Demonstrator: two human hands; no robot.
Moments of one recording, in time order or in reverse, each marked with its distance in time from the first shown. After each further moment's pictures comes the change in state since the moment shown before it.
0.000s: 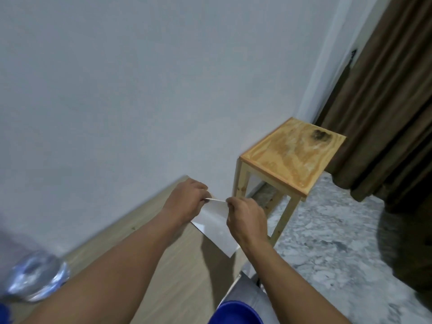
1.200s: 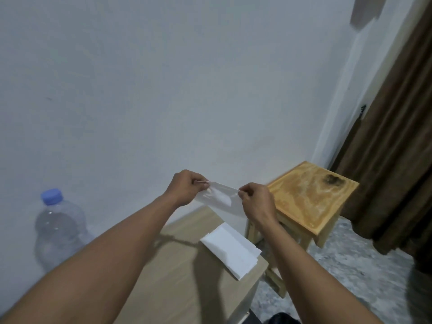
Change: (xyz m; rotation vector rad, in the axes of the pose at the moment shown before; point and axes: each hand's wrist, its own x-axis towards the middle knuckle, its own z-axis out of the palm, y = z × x) left_hand -0.027 0.007 -0.163 -0.618 0.201 -0.428; right_hand 0.041 -0.049 -0.116 0.499 0.041 0.116
